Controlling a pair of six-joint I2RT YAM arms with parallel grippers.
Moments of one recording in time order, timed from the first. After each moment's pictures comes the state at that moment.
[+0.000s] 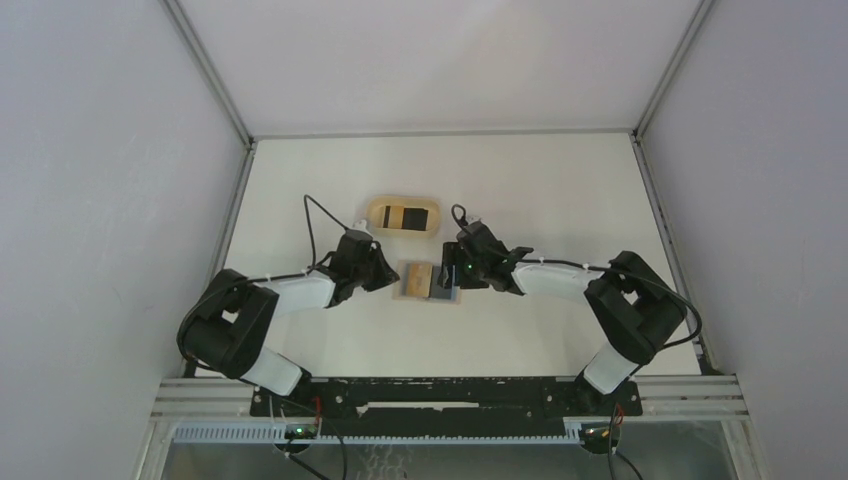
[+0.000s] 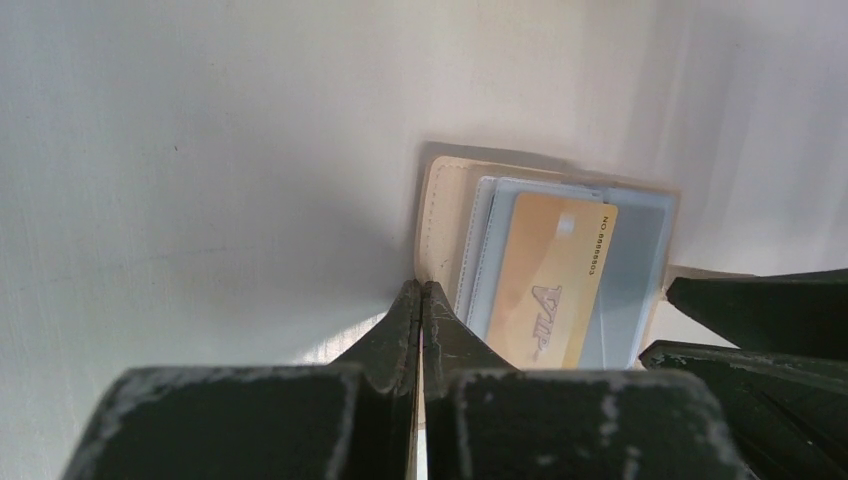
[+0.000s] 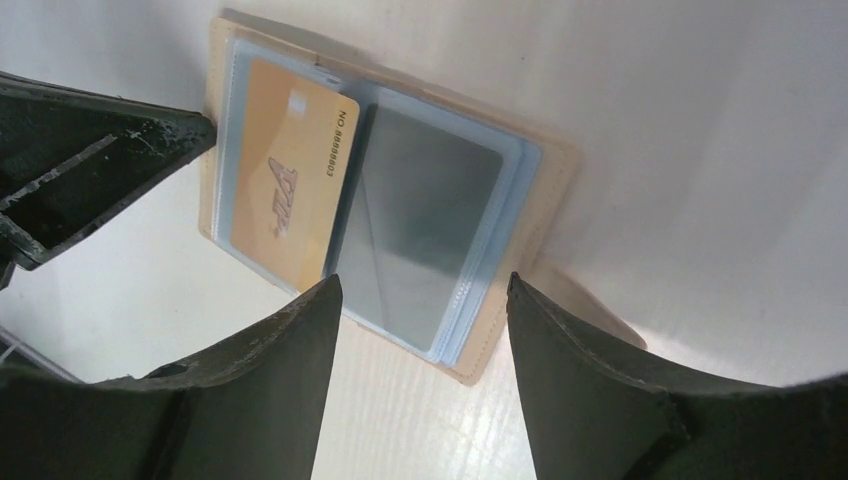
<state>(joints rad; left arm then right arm) -0.49 1.51 0.55 0.16 0.07 -0.76 0.74 1.64 0.84 -0.09 -0.04 0.67</state>
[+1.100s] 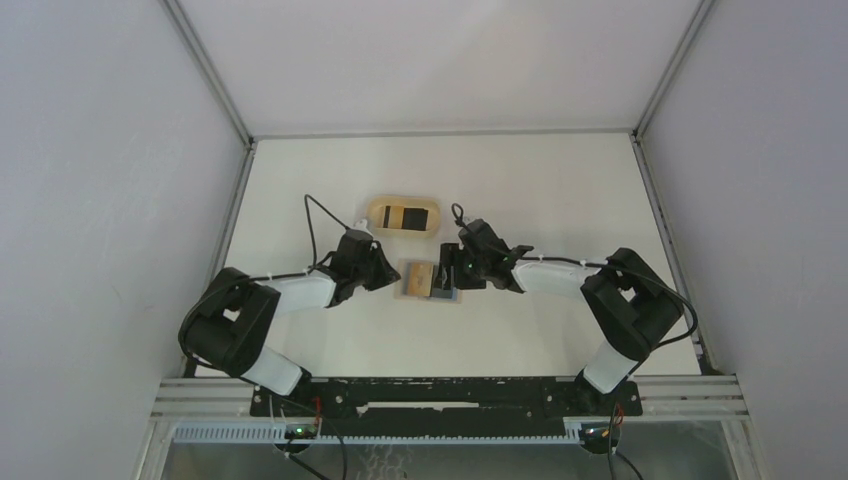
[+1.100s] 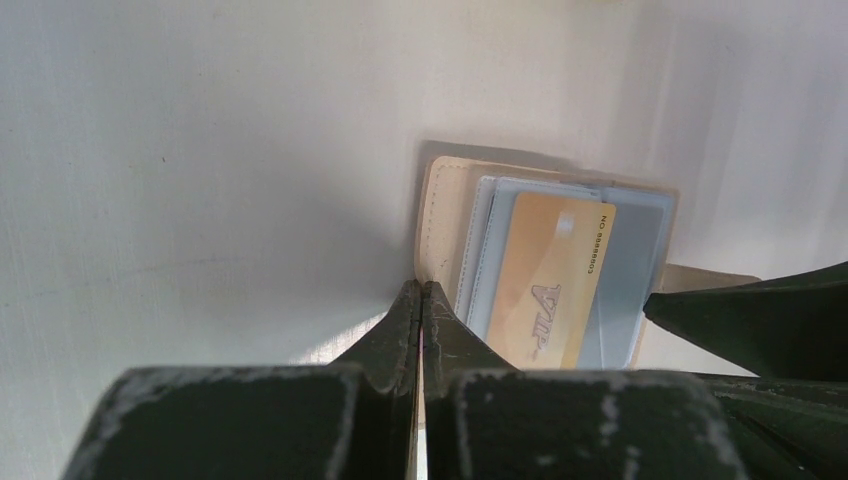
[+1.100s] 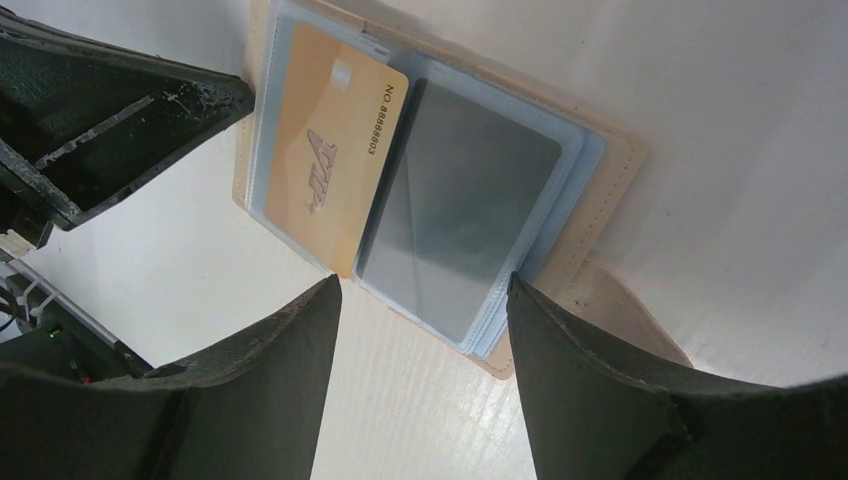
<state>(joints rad) -0.49 1.52 0.55 0.18 0.07 -0.76 0.72 1.65 0.84 -0.08 -0.15 0.65</state>
